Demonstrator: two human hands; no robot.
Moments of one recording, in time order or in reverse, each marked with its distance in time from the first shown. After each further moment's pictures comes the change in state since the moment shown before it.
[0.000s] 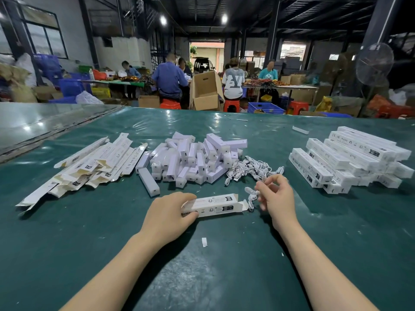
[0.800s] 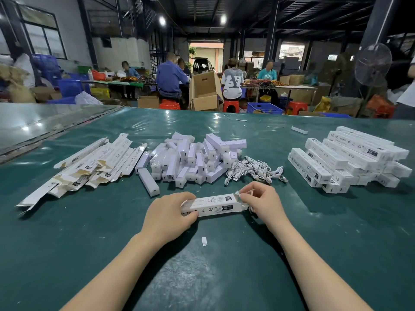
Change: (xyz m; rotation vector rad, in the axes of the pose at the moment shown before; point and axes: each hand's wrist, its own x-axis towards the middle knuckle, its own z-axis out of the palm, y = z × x) left_hand -0.001 0.002 0.000 -0.047 0.023 -0.057; right_hand -0.006 -0.002 0.010 -0.379 -0.239 0.005
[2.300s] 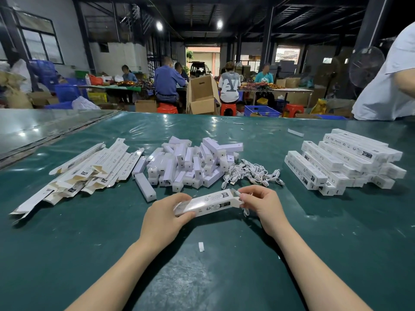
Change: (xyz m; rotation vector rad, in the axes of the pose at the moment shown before) left_hand -0.002 -0.005 0.005 -0.265 0.093 -0.081; right_hand 0.001 0.001 -0.001 0.345 -0.007 0.045
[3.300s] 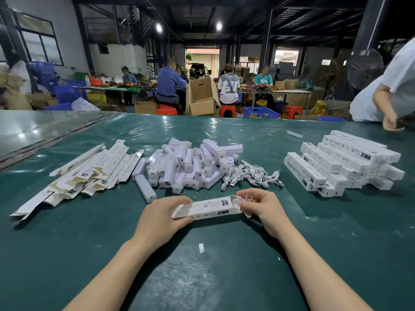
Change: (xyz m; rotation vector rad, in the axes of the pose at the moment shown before) left_hand 0.003 -0.004 -0.012 0.102 -0.075 0.133; right_hand -0.004 -0.003 -0.005 -0.060 -0.094 0.041
